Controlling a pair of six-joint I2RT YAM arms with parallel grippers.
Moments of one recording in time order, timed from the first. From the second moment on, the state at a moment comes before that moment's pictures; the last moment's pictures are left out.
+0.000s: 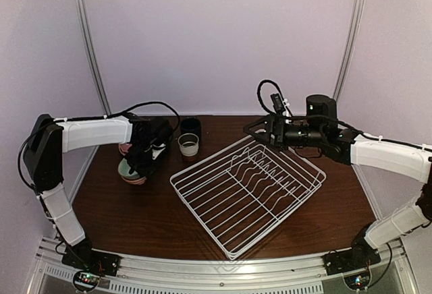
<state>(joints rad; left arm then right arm) -0.63 1.78 1.29 -0.99 -0.41 -0.07 0.60 1.35 0.94 0.14 -0.56 0.74</state>
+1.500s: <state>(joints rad) -0.50 1.34 1.41 -0.60 -0.09 -0.13 0.38 1.16 0.91 0.03 -0.51 0.55</state>
